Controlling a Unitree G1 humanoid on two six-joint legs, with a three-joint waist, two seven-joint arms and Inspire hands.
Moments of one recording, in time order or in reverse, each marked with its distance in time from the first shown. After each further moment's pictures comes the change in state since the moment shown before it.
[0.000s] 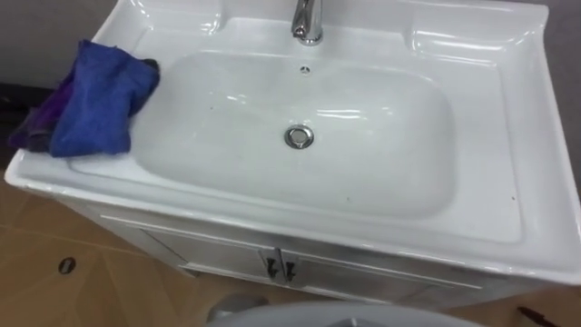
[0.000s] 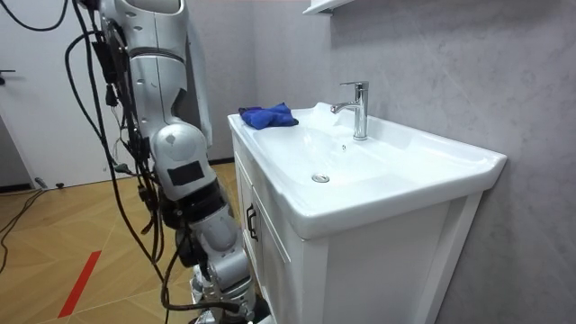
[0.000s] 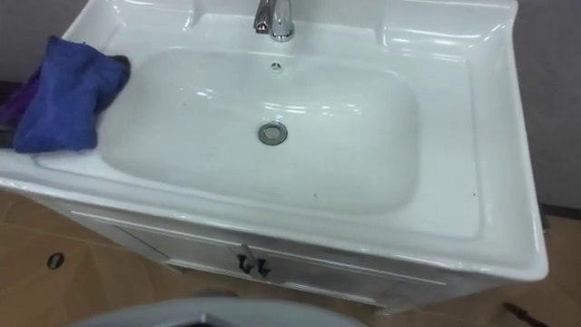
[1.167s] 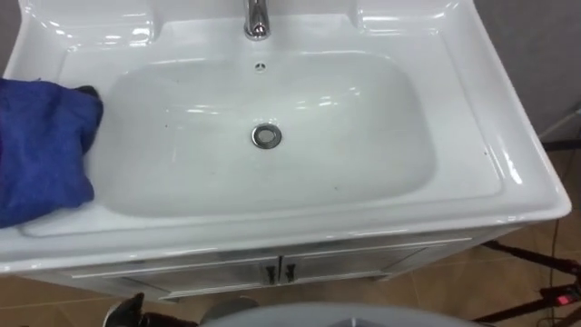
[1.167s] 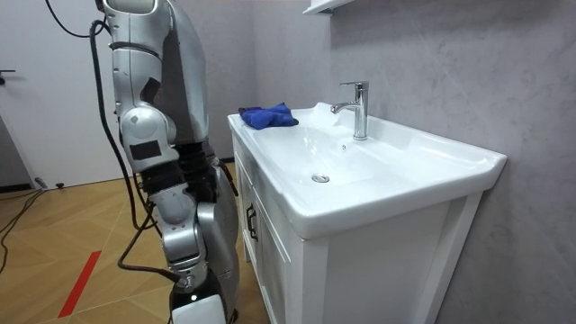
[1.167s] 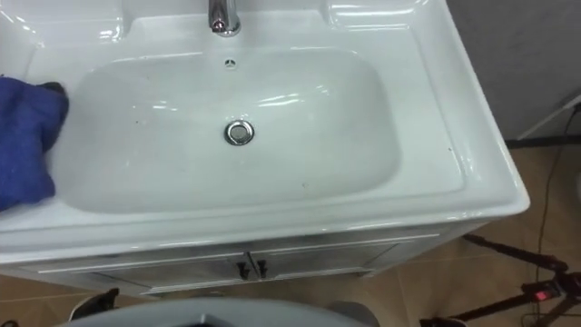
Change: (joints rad) left arm -0.203 0.000 -0.189 0.064 0.089 0.001 -0.292; right arm -0.030 0.027 0.067 0.001 -0.025 0.013 0.031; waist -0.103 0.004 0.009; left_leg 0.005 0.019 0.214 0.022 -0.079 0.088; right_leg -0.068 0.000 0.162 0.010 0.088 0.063
